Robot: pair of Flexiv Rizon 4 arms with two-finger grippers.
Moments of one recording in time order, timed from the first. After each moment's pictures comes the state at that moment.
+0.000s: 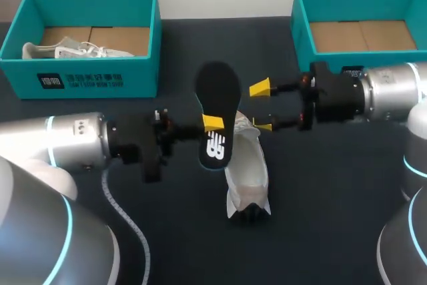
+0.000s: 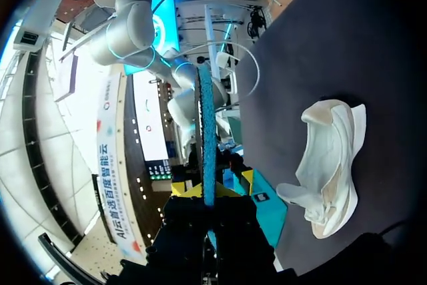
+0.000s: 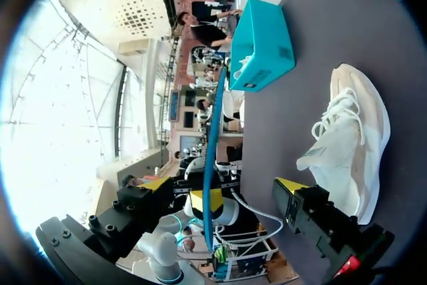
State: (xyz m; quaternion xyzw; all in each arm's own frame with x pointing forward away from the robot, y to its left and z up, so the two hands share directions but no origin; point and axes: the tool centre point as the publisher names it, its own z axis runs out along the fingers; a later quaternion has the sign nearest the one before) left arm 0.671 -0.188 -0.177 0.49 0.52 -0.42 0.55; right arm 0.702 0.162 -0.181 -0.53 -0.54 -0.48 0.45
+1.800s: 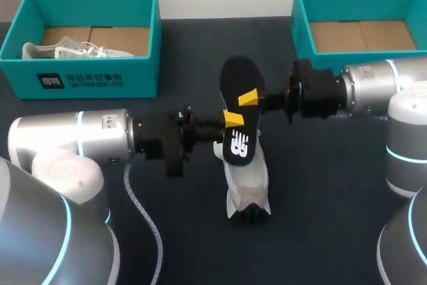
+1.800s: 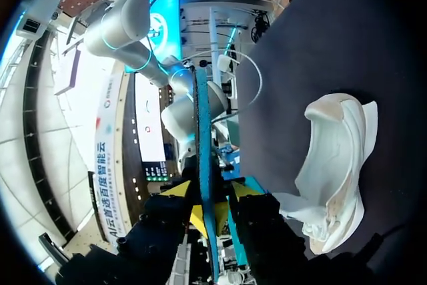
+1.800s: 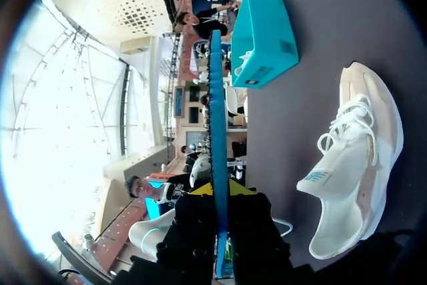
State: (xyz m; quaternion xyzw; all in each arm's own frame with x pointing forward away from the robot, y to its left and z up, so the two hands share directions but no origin) left arm 0.691 -0.216 -0.201 0.49 0.53 -0.44 0.53; right arm 0.723 0.179 -0.195 -0.52 -0.53 -0.47 0.48
